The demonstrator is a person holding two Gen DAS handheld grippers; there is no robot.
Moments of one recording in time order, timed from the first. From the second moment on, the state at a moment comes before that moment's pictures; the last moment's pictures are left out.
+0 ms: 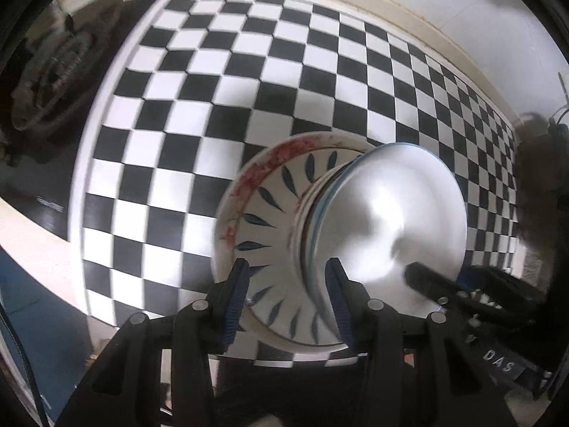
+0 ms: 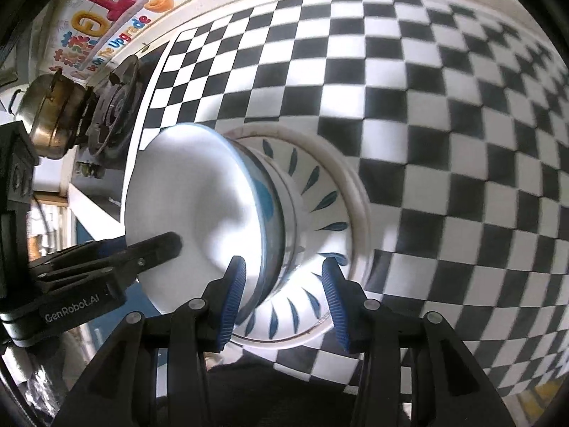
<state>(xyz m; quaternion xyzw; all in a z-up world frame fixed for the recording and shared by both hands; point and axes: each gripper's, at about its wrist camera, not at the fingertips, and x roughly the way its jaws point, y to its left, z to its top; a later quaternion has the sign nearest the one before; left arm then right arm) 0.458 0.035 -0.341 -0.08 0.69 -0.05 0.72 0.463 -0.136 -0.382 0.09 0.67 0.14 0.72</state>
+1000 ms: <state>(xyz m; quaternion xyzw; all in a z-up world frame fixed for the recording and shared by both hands) 0.345 0.041 -0.166 -0.01 0.44 -0.01 0.90 0.306 -0.138 -0.156 0.02 0.40 0.01 0.92</state>
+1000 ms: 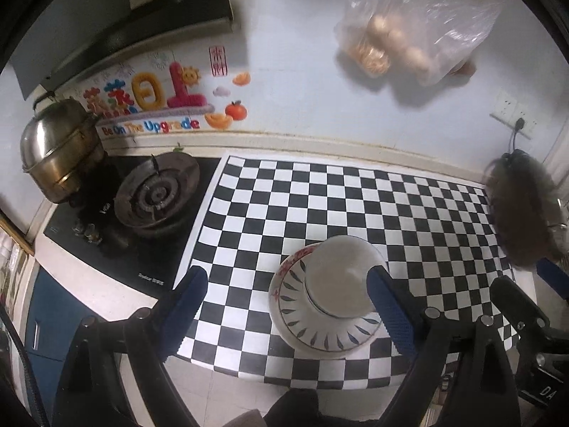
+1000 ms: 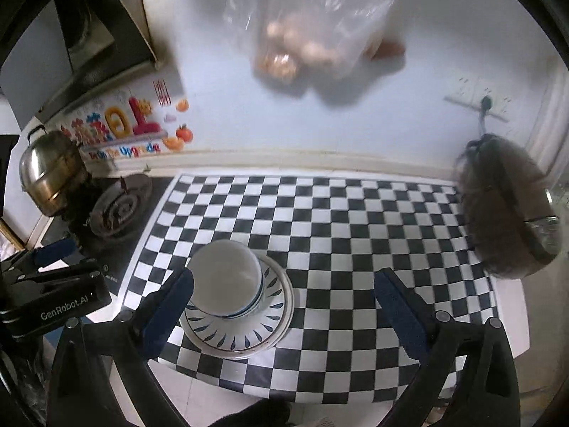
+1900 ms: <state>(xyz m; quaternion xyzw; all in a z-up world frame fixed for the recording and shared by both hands) 0.142 0.074 -0.053 0.01 0.34 -0.02 0.94 0.055 -0.107 -0.026 0.02 0.30 -0.05 0.95</state>
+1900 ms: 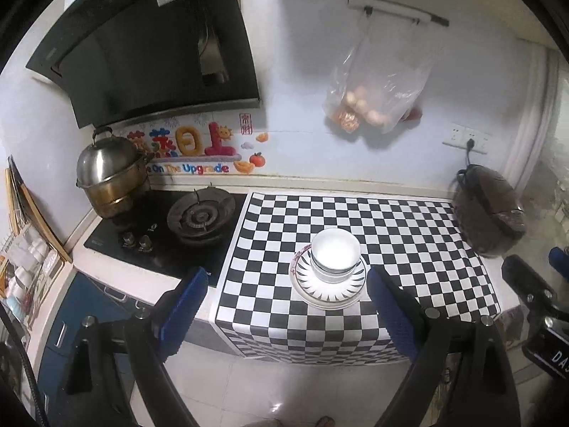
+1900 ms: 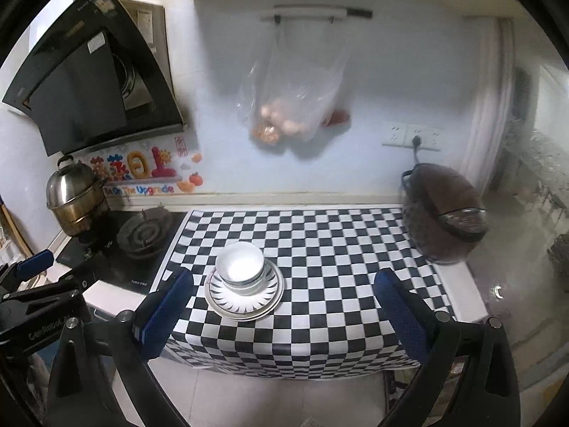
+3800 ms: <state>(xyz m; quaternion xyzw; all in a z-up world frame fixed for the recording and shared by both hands) 0.095 0.126 -0.028 0.02 0.30 -0.05 0.95 0.012 -0.056 -0.016 0.02 0.31 -0.11 0.94</state>
